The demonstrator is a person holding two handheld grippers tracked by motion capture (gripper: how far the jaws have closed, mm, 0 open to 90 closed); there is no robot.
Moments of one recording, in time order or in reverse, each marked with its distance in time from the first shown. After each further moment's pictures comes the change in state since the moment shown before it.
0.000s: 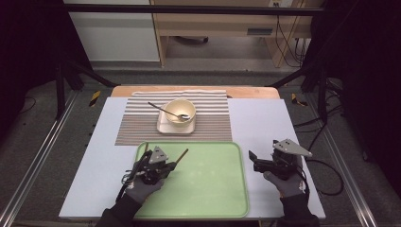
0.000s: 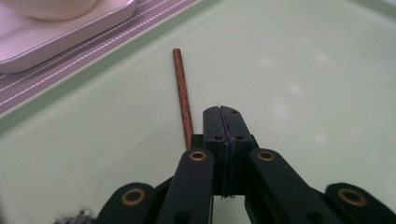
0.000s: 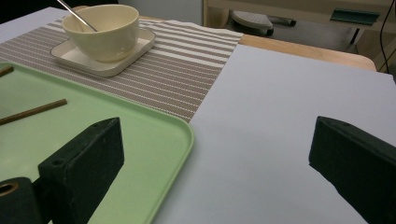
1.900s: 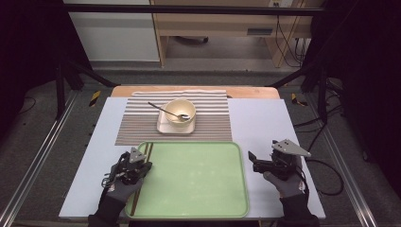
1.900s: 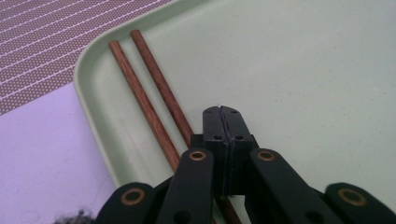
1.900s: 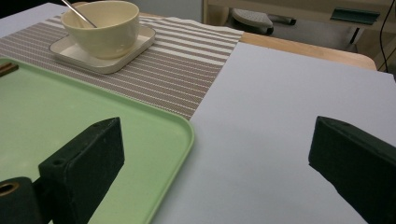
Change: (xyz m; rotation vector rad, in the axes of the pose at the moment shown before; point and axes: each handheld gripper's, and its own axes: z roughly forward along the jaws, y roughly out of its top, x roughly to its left) left arm 0.045 -0.045 -0.029 0.063 0.196 -0.126; right arm 0.001 -0.001 0.001 0.007 -0.004 -0.013
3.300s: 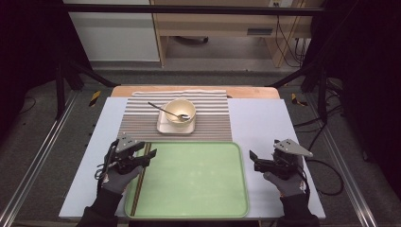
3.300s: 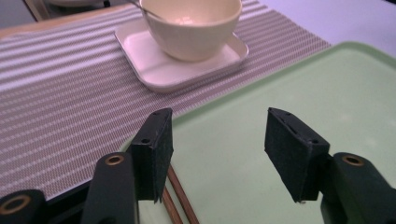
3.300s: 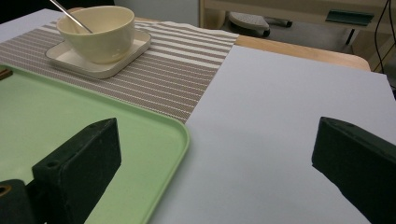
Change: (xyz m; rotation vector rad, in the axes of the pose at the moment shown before) left arm 0.016 0.039 -0.030 -0.255 -0.038 -0.053; right arm -0.003 0.000 -0.001 -0.014 -0.010 0.015
